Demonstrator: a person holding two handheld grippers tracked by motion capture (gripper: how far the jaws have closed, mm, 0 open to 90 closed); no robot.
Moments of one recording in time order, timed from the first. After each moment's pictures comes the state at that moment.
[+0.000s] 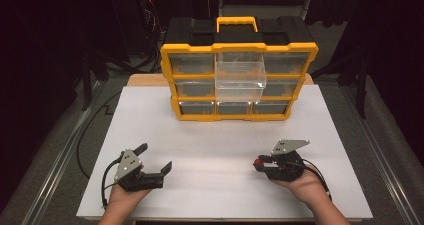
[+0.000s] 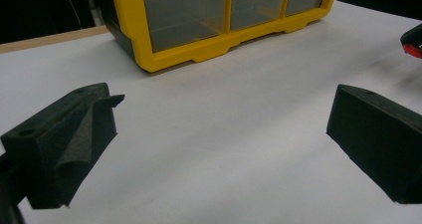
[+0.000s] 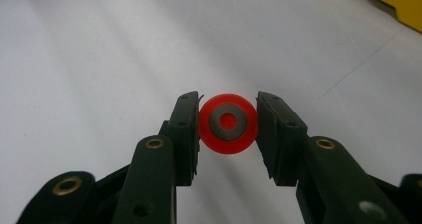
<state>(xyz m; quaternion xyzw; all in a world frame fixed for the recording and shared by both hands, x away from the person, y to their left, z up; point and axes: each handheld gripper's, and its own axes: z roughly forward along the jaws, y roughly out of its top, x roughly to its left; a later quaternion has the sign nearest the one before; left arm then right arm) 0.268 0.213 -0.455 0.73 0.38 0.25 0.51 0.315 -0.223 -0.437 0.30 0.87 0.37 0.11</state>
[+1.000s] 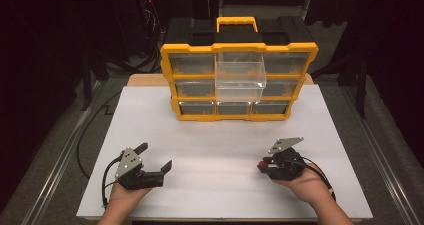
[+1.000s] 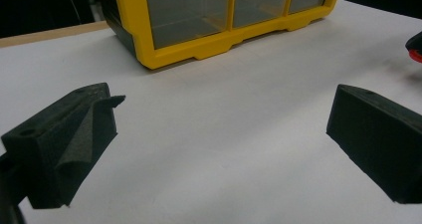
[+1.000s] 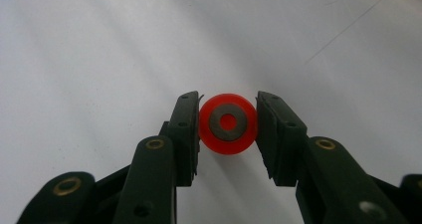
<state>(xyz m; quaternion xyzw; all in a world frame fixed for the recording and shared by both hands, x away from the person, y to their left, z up) 0.272 0.214 -0.457 0.73 0.38 0.24 0.51 0.319 -0.219 -0.432 0.32 0.90 0.29 0.11</state>
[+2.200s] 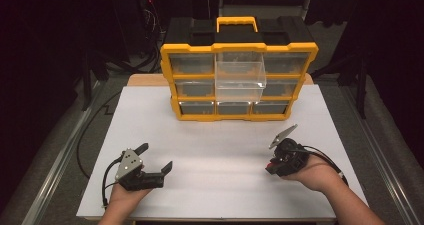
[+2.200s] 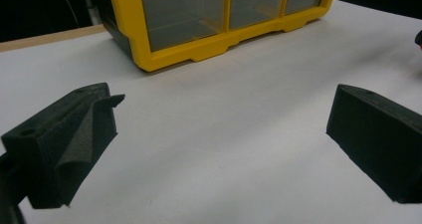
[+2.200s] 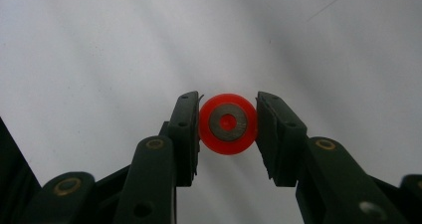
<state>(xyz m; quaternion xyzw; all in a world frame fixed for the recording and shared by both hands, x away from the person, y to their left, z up) 0.271 0.214 -0.457 0.73 0.38 0.24 0.51 0.336 -0.223 -0.408 0.29 0.94 0.18 0.04</state>
